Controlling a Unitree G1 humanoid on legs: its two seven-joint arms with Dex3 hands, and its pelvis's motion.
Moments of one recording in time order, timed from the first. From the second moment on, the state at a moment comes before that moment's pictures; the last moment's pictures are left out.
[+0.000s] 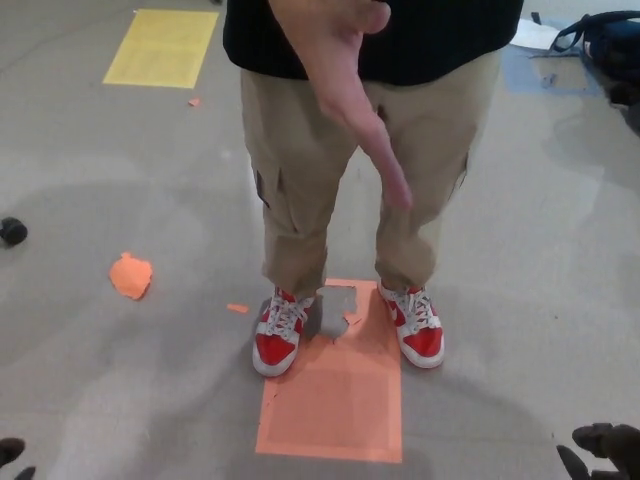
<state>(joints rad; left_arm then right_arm) -0.21 0.62 -0.07 1.10 0.15 -0.18 -0.30 -0.47 -0.37 0.19 1.29 -0.28 0.06 0.22</state>
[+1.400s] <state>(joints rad) -0.20 0.62 -0.09 1.16 0.15 -0.24 -0.34 -0.58 -0.23 0.34 -0.01 -0.48 0.36 0.22</state>
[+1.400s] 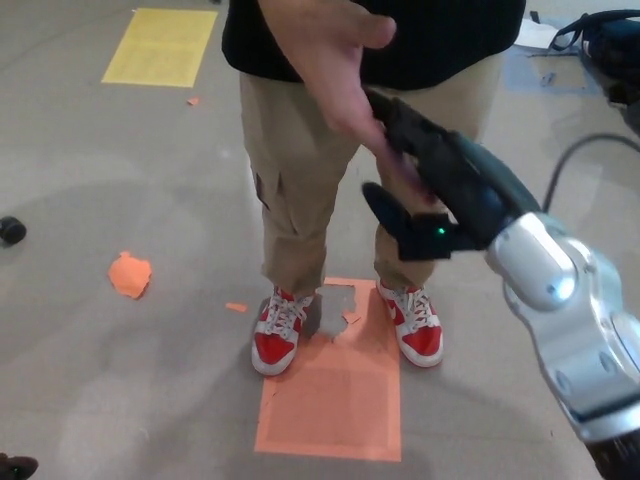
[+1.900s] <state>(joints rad) -0.23 0.65 -0.11 1.16 0.16 -0.25 -0.34 -0.94 -0.15 0.35 0.53 -0.49 0.47 0.23</state>
